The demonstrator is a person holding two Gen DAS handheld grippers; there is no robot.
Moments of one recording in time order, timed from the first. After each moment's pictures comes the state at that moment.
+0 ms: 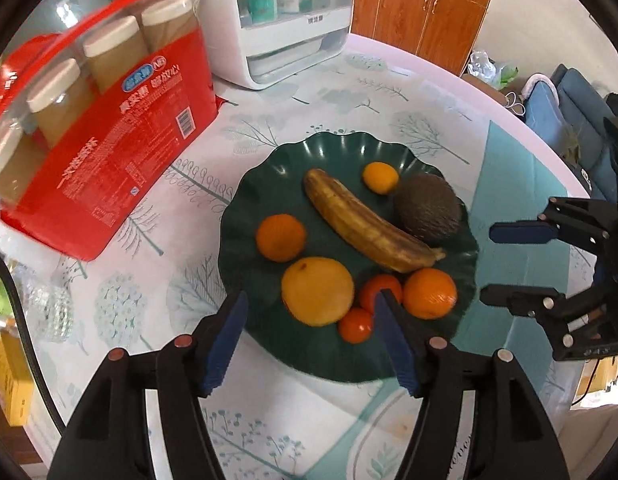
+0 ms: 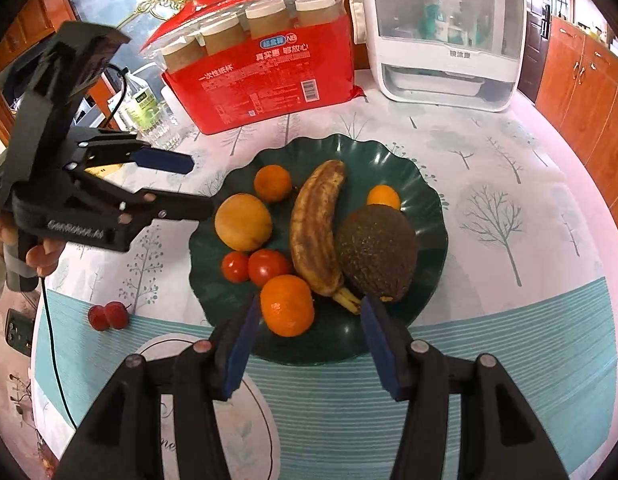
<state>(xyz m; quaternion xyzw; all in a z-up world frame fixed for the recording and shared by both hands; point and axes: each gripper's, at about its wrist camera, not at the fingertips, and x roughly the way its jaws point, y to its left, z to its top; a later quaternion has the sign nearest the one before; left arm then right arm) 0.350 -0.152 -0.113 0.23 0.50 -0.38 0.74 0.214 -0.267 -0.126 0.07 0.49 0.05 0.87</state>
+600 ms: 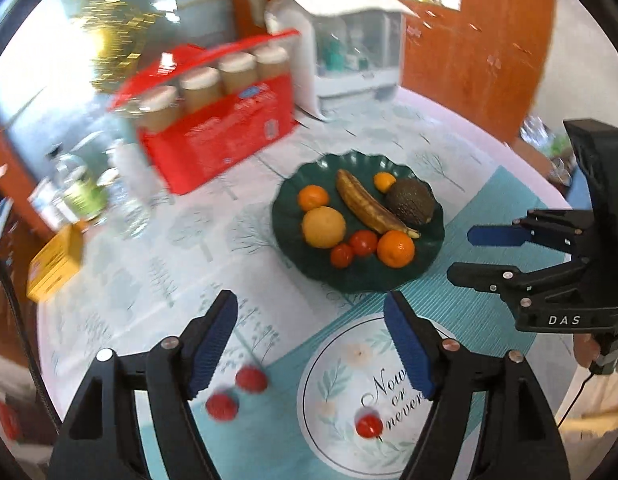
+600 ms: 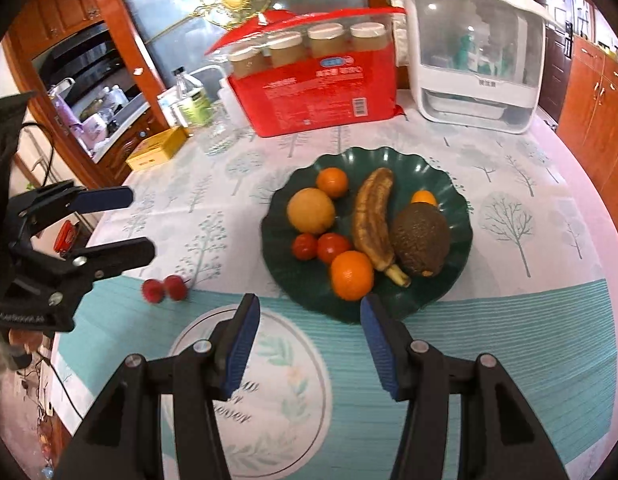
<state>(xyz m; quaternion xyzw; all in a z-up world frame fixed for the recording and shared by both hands) 0.213 -0.066 -0.035 0.15 0.44 -0.24 0.85 0.163 -0.233 -0.085 0.06 0.46 0.11 0.88</state>
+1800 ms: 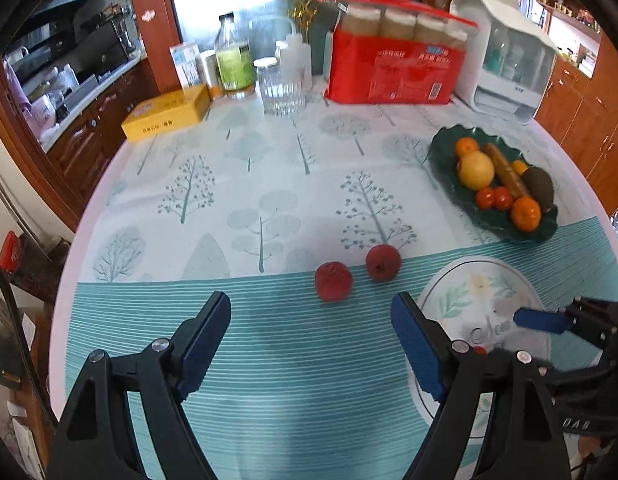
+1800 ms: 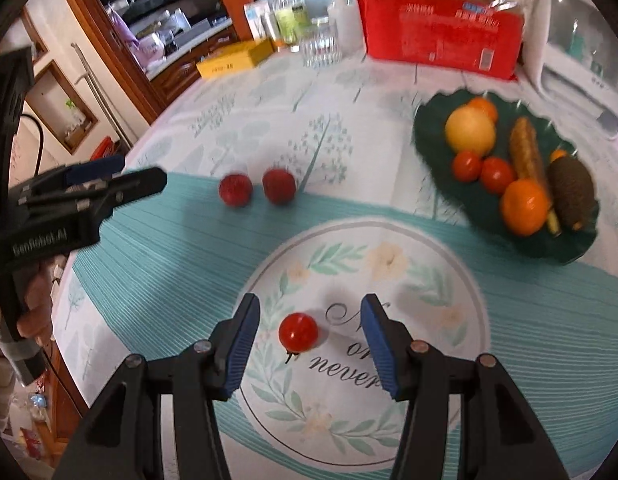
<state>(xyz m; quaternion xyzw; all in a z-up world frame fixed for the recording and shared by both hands) 0.171 0.073 -0.113 0.03 0.49 -0.04 0.87 0.135 -0.111 -0.160 0.00 0.54 0.21 0.82</state>
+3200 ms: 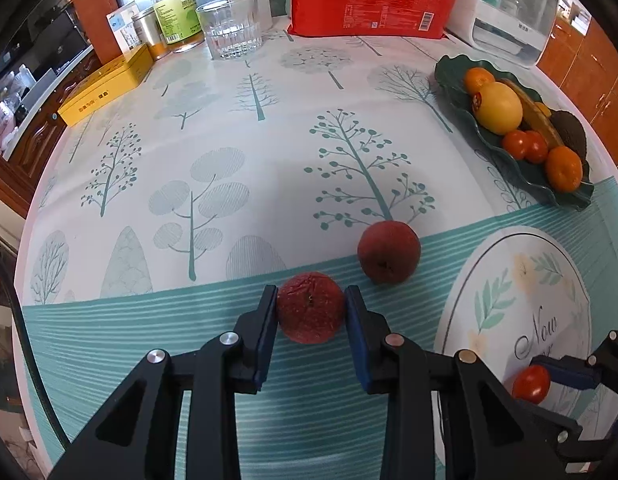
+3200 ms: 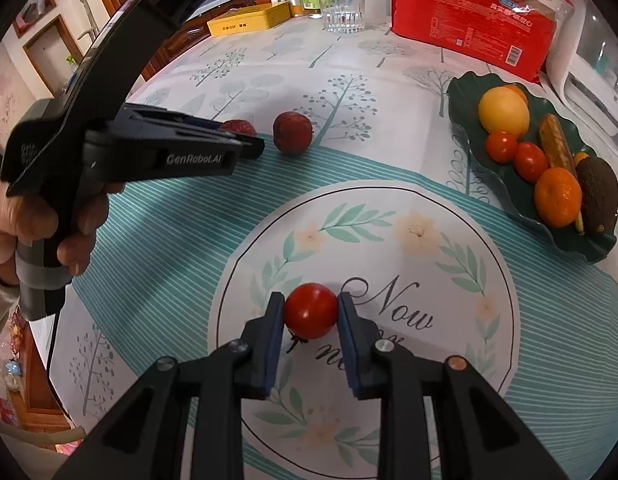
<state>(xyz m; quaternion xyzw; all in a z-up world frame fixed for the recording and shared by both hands) 0.225 0.047 -0.189 0.06 0.55 -0.08 0.83 0.124 -0.093 -0.177 -0.06 0.54 0.21 0.81</state>
